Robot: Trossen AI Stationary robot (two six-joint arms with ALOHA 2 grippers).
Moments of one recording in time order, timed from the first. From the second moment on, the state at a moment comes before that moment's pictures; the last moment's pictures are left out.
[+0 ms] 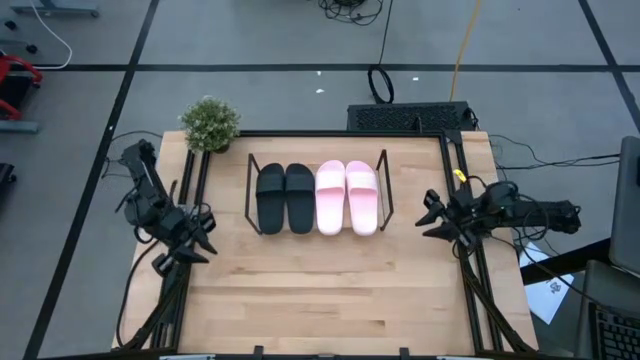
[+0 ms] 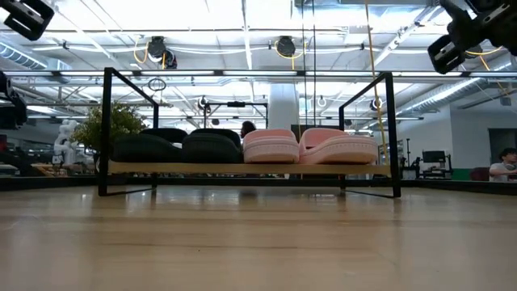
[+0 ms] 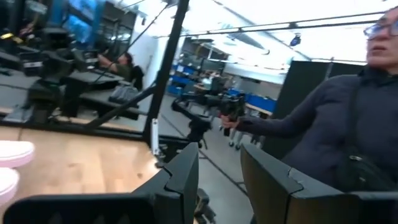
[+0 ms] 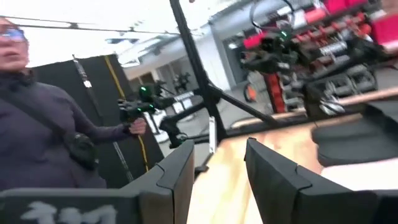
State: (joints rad) left arm -1.03 0.12 0.16 0.19 -0.50 -0.22; right arm 0.03 0.02 0.15 0.03 -0.34 0.43
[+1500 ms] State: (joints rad) left arm -0.70 0.12 0.04 0.31 -0.34 -0.24; right arm 0.09 0.02 0.03 0.26 -0.22 0.40
